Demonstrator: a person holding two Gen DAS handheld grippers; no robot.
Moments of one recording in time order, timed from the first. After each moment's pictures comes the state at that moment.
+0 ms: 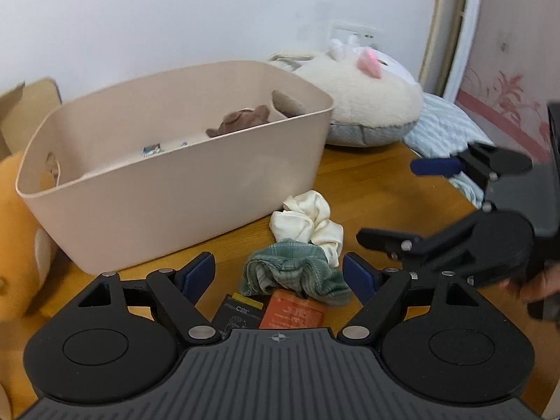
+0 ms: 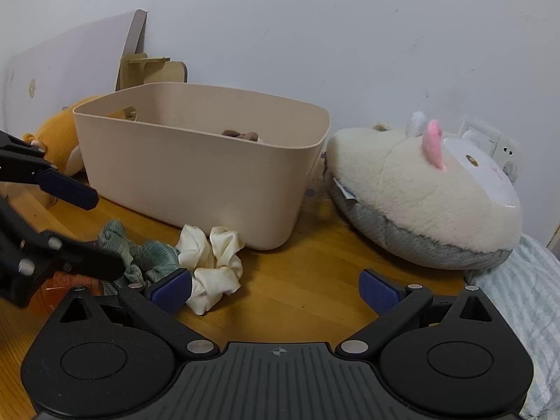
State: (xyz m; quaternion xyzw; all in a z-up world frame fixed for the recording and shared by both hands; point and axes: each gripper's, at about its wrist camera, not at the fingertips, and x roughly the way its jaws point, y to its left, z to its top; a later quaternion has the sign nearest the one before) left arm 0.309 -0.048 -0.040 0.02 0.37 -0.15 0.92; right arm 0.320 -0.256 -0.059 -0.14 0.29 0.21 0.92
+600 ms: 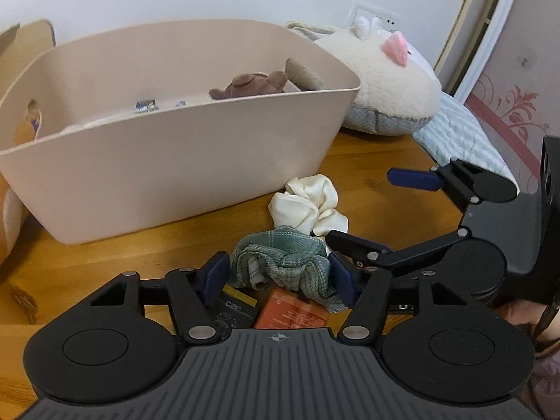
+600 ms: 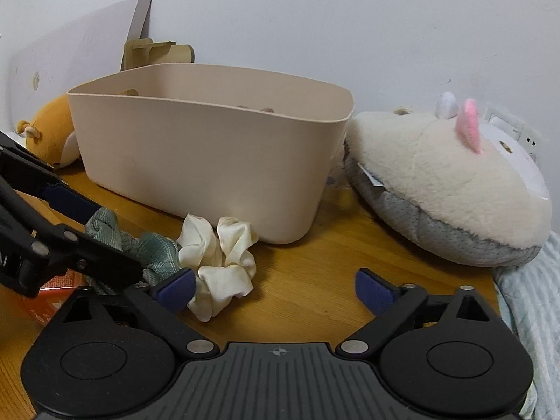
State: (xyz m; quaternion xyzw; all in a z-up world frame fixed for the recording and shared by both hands) left arm 0.336 -0.044 -0.056 -0.04 0.43 -0.14 0.89; right arm 0.344 -0.242 -0.084 -0.14 0.30 0.22 0.92
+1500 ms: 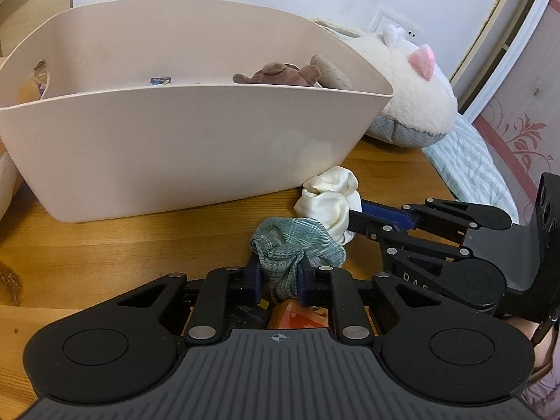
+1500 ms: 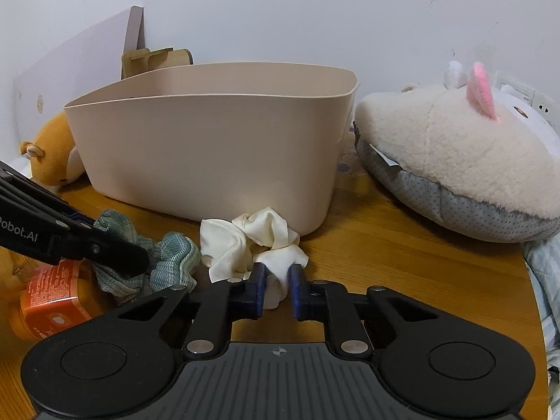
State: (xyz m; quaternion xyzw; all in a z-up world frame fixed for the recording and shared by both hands) left arm 0.343 -0.029 -0.065 -0.10 0.44 -0.13 0.88; right arm 0.352 -0.244 -0.091 -0.08 0.32 0.24 0.91
